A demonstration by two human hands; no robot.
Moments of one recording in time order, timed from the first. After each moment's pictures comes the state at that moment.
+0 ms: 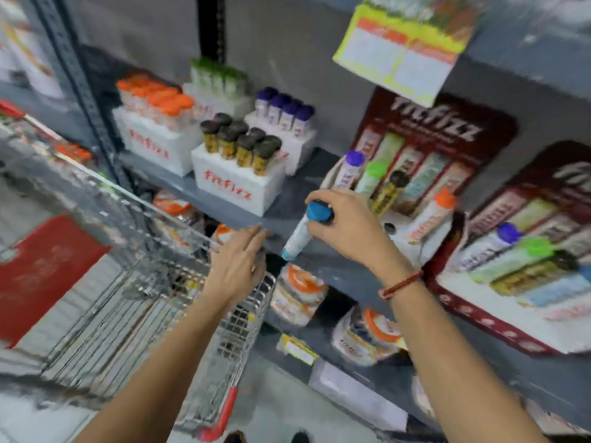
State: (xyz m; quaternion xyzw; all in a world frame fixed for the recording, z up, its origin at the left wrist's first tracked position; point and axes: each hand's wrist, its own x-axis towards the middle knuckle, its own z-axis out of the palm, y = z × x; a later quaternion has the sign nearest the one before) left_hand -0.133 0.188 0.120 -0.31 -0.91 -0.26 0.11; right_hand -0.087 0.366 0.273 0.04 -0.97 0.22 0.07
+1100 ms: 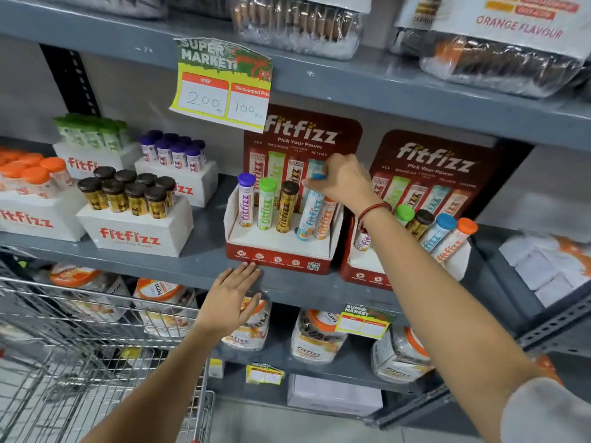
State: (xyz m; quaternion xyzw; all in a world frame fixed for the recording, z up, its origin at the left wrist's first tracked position) left_hand -0.127 0.276 0.099 -0.47 -0.86 -0.19 0.05; right_hand -0.086 0.499 0.327 -0.23 -0.96 0.10 0.15
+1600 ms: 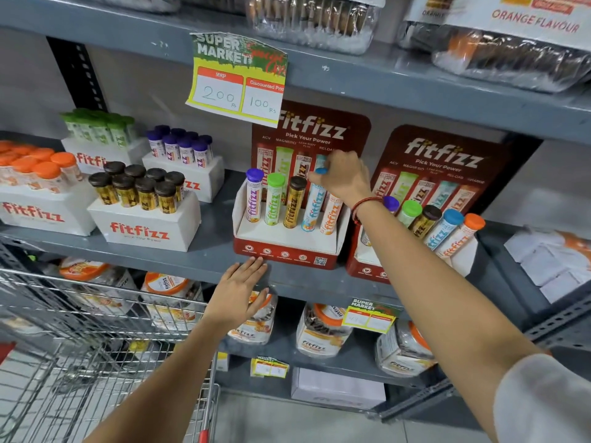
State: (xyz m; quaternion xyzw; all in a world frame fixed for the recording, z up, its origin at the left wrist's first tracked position) left_hand -0.131 0.276 0.094 -0.48 -0.86 -0.19 0.06; right_hand -0.103 0.493 0.319 -0.26 -0.95 0.09 0.16
